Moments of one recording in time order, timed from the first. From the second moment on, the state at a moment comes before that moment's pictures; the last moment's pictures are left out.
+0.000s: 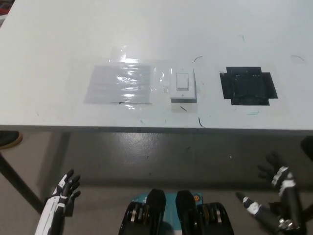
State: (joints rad) left_arm 0.19 0.12 0.04 -0.26 -0.02 0.11 -0.06; right_arm 0.11 -0.03 -0.02 -0.16 -0.19 -0.24 -0.06
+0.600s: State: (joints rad) left_arm 0.14 0.13 0.01 -0.24 -0.01 0.11 -0.07; right_arm -0.53 -0.33 -0.01 -0.44 -0.39 0.13 0.12
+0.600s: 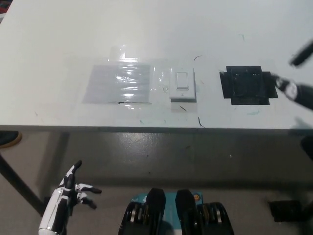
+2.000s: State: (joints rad) left_arm 0.13 0.15 -0.03 -0.17 0.02 0.09 -0.11; right_arm -1.23 -0.28 0.69 0.58 -0.63 0.36 0.59
